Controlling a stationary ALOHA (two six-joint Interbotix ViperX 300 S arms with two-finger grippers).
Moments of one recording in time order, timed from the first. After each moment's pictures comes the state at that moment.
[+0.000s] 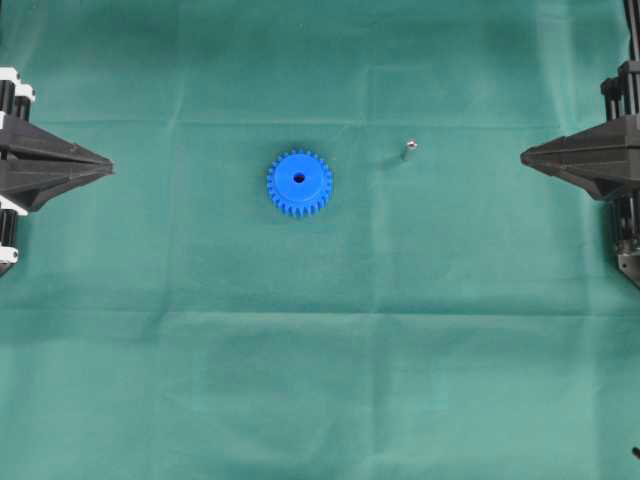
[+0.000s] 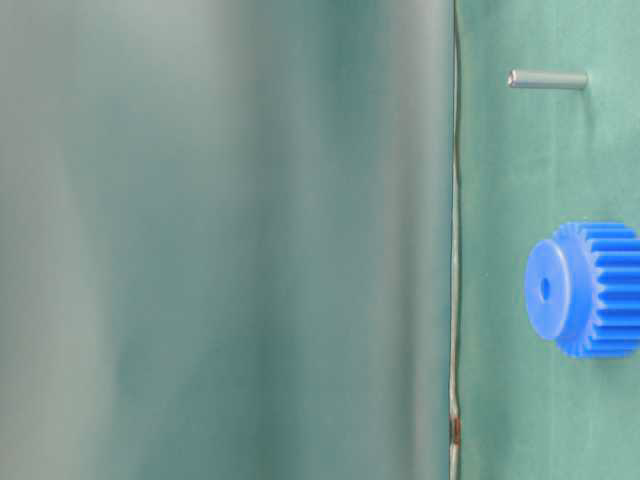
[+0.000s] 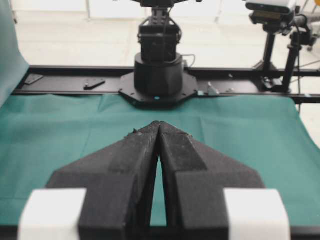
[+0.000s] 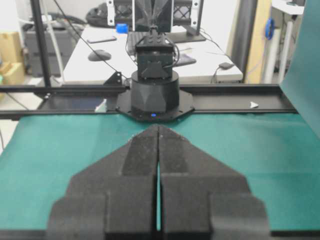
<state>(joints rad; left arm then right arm) 0.00 -0.97 1.18 0.00 -0.29 0.00 -0.01 -0.96 1.17 0.00 -0.30 0.00</state>
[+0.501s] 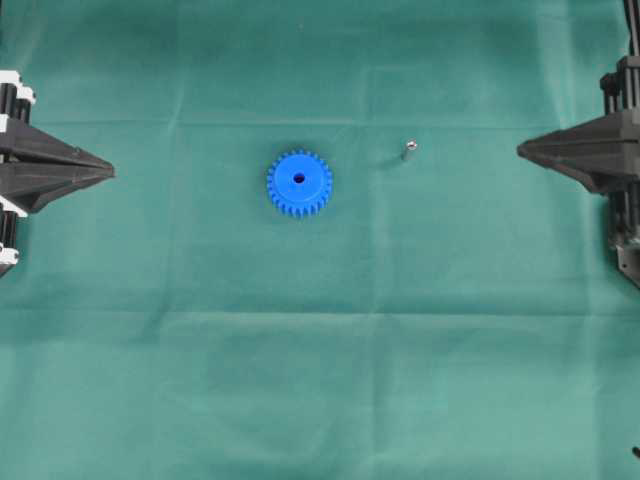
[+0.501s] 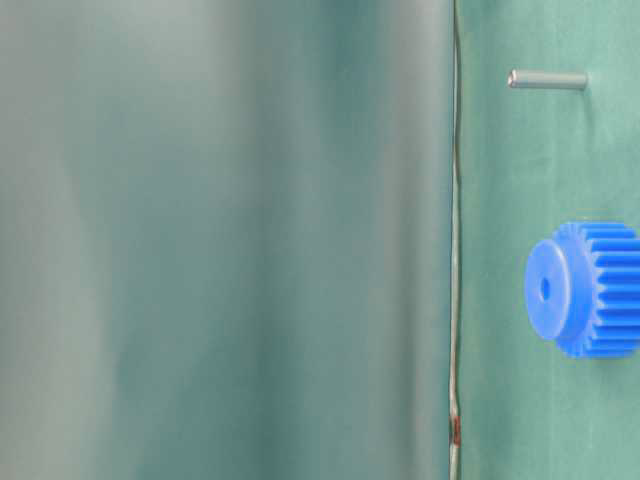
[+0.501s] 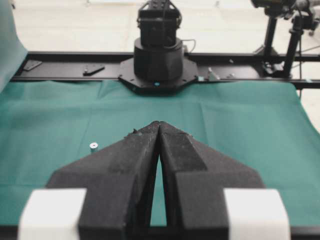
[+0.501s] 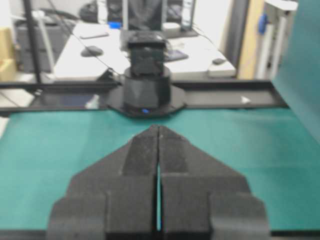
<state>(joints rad) 0.00 -0.97 1.18 0.01 -0.23 -0.01 -0.05 -0.94 1.17 0.00 -0.29 -0.01</state>
